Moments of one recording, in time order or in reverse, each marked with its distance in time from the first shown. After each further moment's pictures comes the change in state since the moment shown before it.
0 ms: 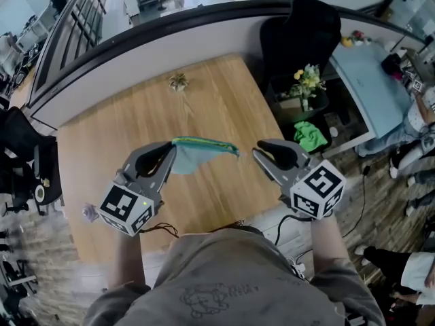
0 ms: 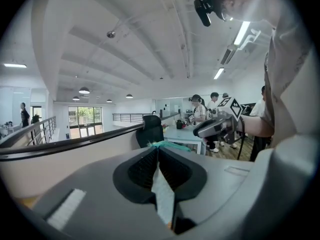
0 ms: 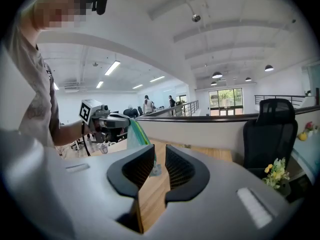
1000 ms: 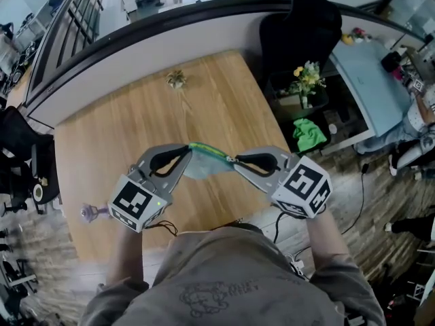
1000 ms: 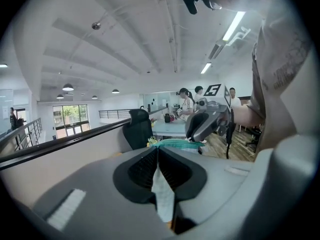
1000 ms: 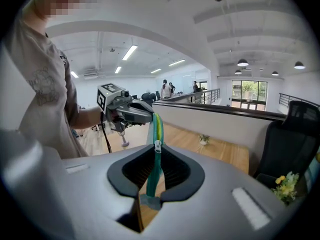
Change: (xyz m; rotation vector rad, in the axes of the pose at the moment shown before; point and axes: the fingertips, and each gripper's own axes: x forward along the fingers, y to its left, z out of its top) left arm 0.030 -0.029 -0.020 0.074 0.064 -0.151; right arm 0.030 0.041 -0.022 -0.131 0.206 0.207
